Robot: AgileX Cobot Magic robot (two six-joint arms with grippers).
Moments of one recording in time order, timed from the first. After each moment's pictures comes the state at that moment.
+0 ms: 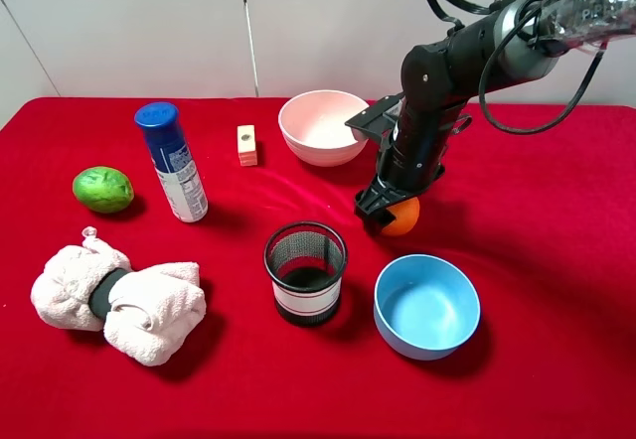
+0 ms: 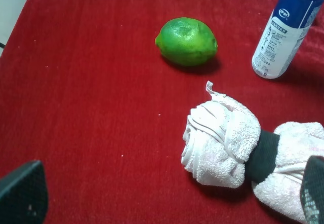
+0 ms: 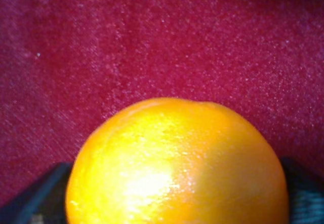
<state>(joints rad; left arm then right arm) -0.09 -0.01 -0.50 0.15 1.07 -0.14 0.54 2.08 -1.25 0.04 0.66 -0.23</state>
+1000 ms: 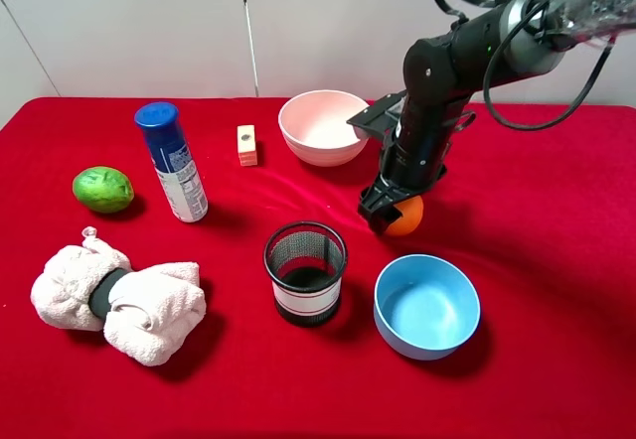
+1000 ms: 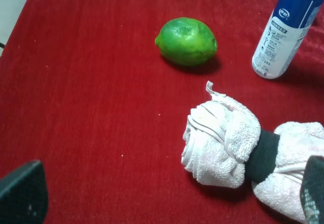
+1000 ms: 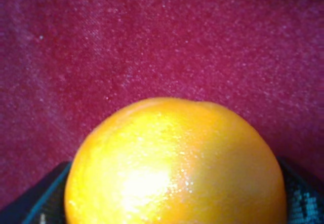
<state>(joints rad) -0.09 -0.01 -0.50 0.15 1.07 -0.15 0.54 2.05 -1.25 0.03 0.71 -0.23</state>
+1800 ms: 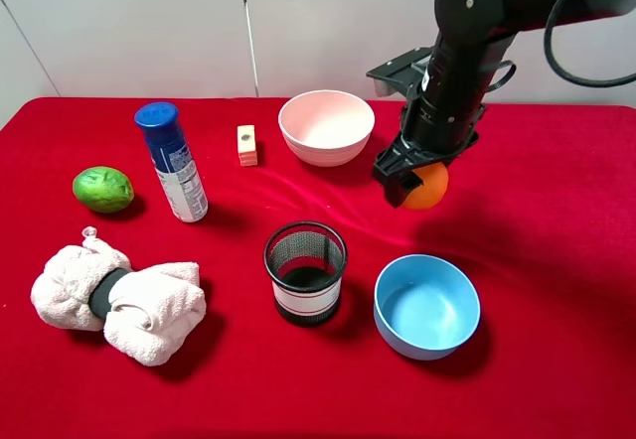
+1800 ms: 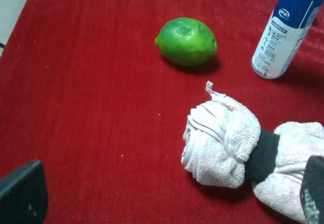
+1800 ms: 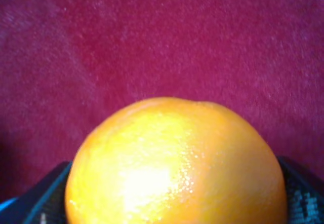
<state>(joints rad) -0.09 -0.01 -0.50 0.15 1.07 -0.15 0.54 1.88 -1.26 0.01 0.89 -0.12</state>
